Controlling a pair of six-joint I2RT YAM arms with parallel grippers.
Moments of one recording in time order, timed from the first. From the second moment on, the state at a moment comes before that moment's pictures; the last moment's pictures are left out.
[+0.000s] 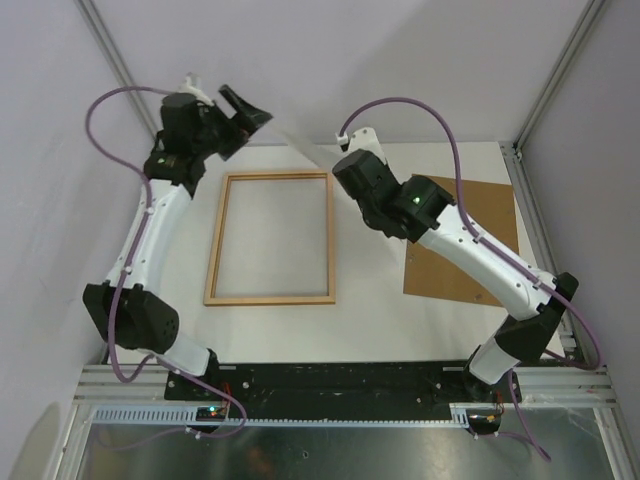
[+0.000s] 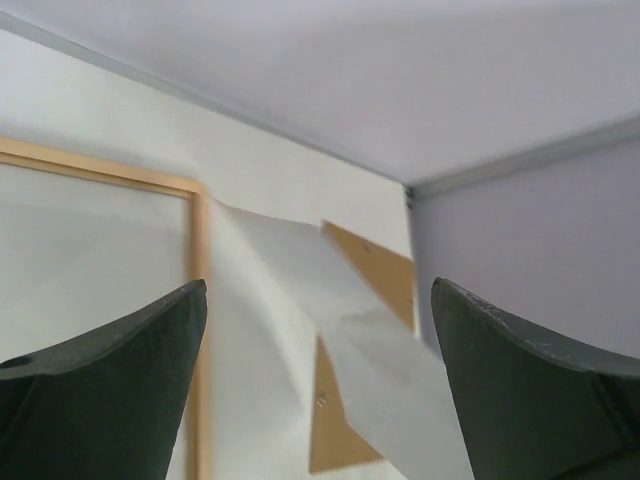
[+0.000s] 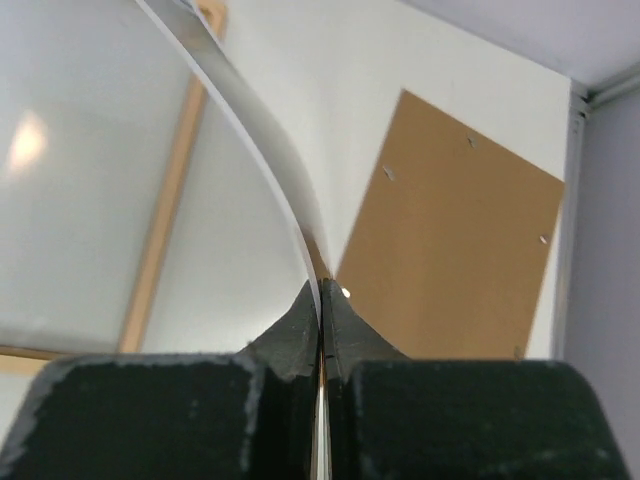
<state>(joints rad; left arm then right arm) -0.17 1.55 1.66 -0.39 0.28 -0.80 0.92 1.60 1.83 -1.01 0.76 0.20</state>
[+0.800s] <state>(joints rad) 0.30 1.77 1.28 -0.42 0.01 -0.75 0.52 1.56 1.40 -0.20 -0.17 0.76</state>
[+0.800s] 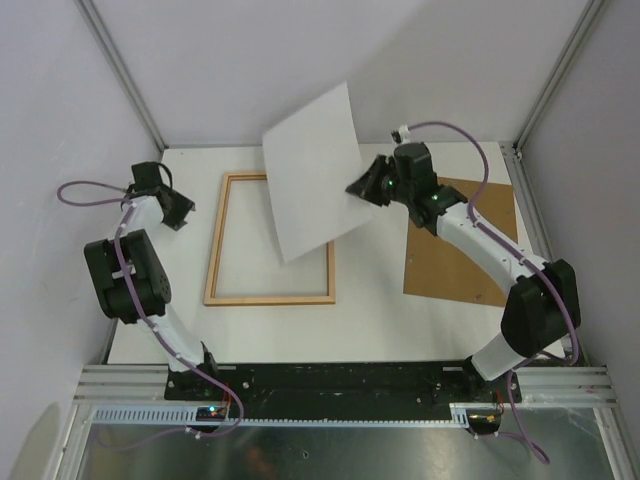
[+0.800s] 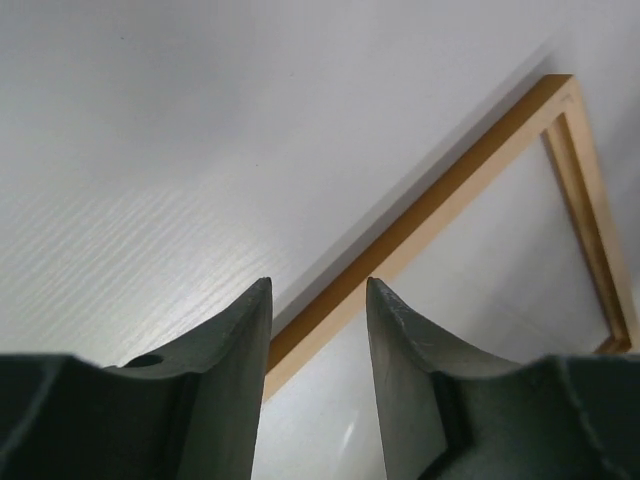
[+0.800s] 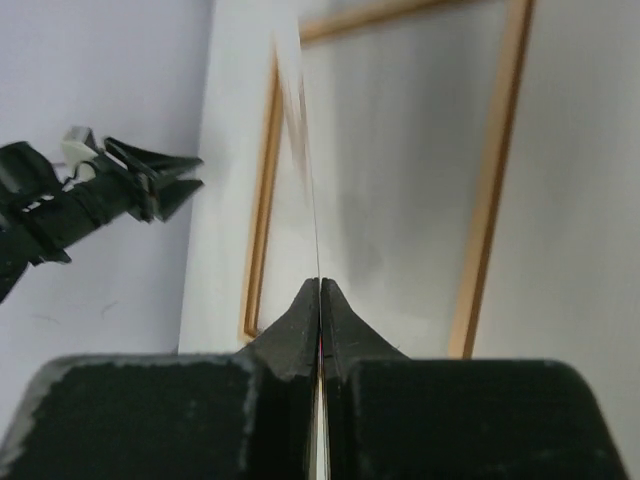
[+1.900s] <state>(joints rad) 0.07 1.83 1.11 -0.34 -0.07 -0.66 0.46 1.61 0.84 0.13 -0.29 1.01</state>
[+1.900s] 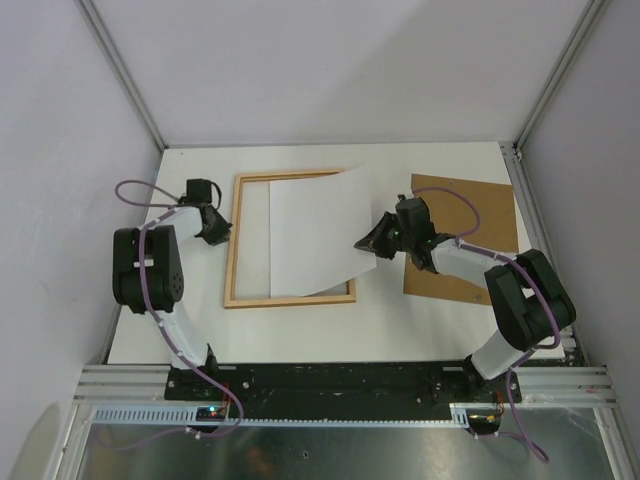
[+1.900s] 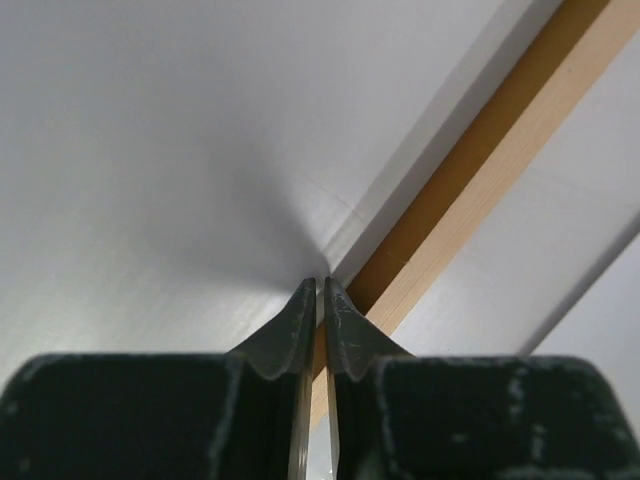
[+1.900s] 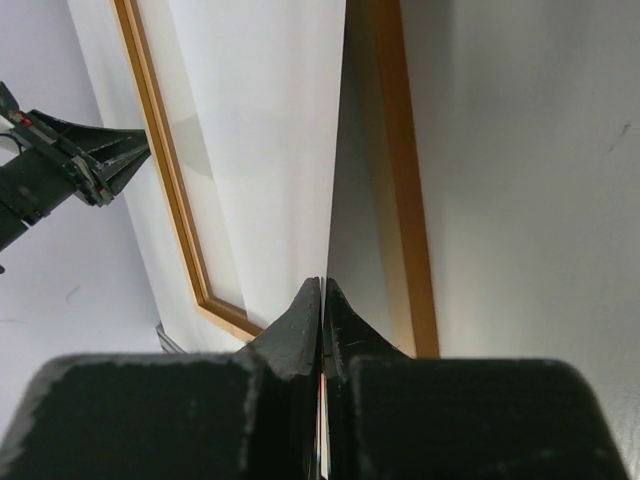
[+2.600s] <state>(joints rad) -0.05 1.80 1.07 -0.36 0.07 -0.65 0.48 1.72 0.84 0.18 -0.32 0.90</state>
